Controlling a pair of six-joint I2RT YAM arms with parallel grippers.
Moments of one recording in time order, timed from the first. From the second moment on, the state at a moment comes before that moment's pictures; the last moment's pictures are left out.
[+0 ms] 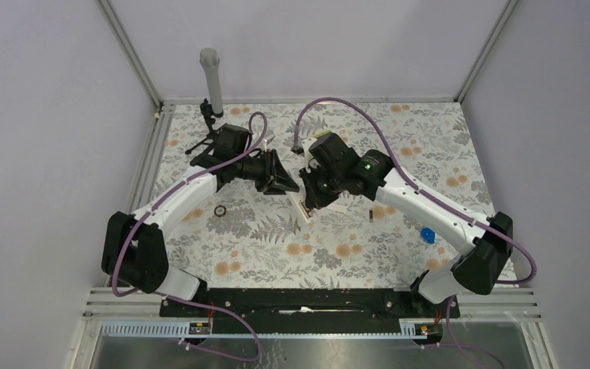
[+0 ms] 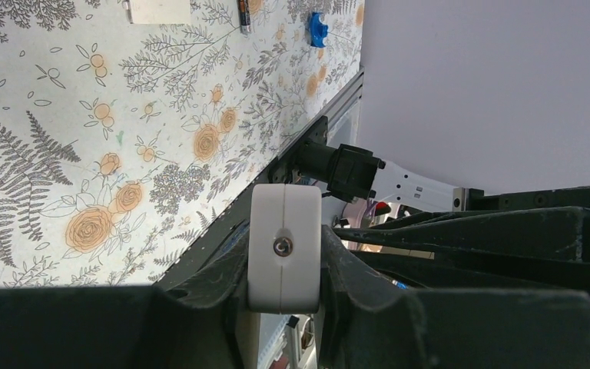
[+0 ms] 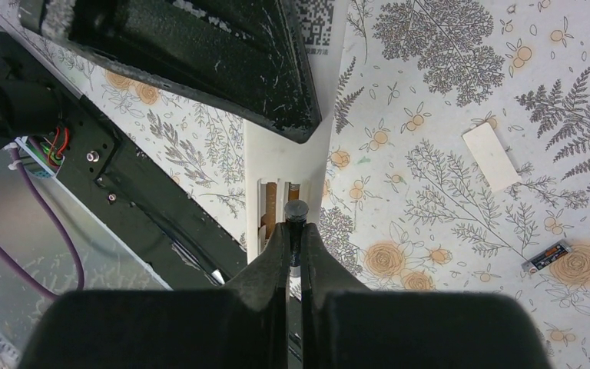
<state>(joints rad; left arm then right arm) -0.41 1.45 1.09 -0.42 0.86 -0.80 0.87 1.51 1.46 -0.88 -0.12 0.27</state>
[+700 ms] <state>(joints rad) -0.41 1.46 1.09 -0.41 0.86 -0.84 0.87 1.50 1.43 -0.85 -0.12 0.27</state>
